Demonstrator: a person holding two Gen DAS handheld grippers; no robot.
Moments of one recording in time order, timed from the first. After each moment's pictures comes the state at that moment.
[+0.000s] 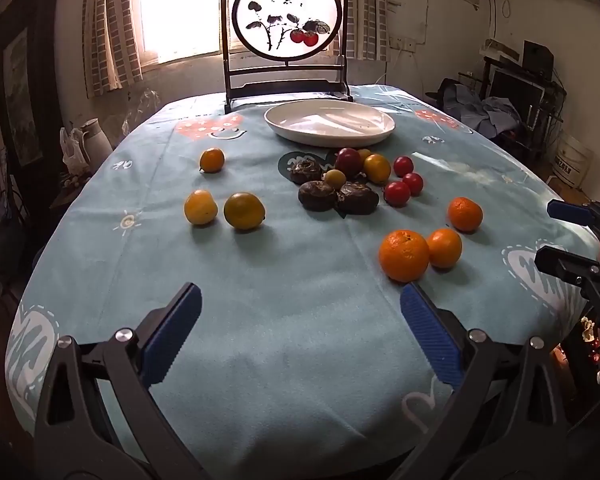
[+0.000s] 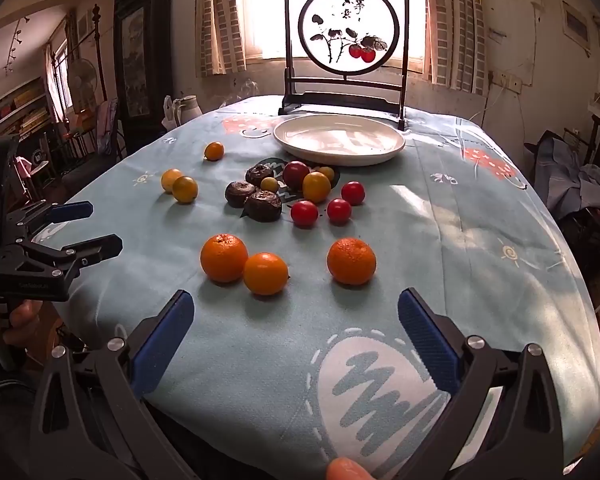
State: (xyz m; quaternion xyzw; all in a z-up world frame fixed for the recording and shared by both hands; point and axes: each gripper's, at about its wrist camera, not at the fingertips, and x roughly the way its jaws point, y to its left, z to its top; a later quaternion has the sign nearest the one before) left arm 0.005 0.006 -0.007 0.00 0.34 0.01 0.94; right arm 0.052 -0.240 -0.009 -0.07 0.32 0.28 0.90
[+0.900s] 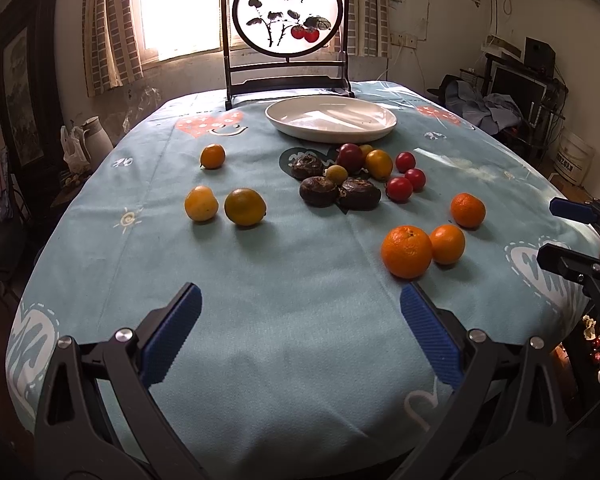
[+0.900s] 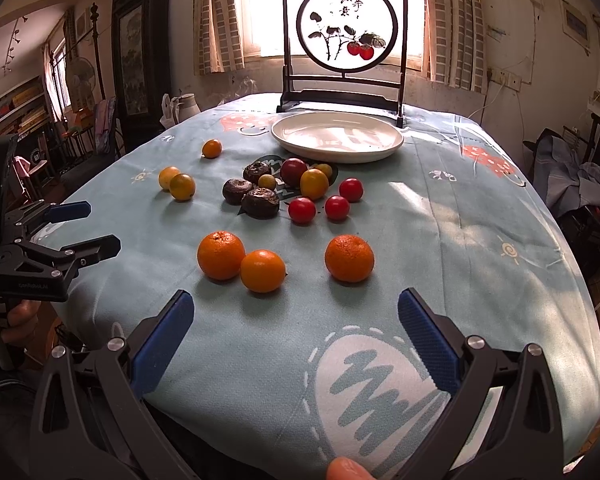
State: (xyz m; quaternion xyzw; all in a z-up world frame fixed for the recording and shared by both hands) left arm 0.005 0.006 -0.009 0.00 0.34 0.01 0.94; right arm 0.056 -0.240 -0.011 -0.07 0.32 0.28 0.90
